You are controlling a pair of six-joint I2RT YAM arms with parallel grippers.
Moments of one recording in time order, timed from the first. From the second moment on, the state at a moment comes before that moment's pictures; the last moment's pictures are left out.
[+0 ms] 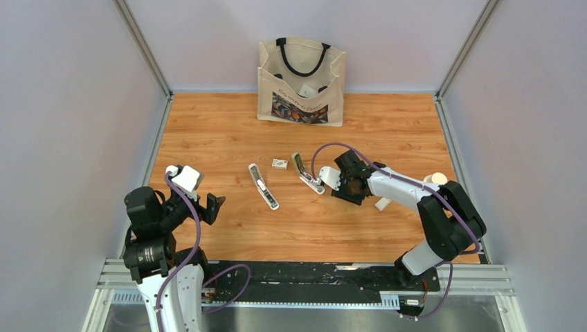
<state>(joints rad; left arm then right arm) 0.29 0.37 0.82 -0.89 0.74 0.38 0.58 1.55 0.85 -0.51 0.06 -0.73</state>
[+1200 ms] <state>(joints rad) 0.29 0.37 0.82 -0.89 0.75 0.38 0.36 1.67 1.02 -0.73 -0.17 -0.20</state>
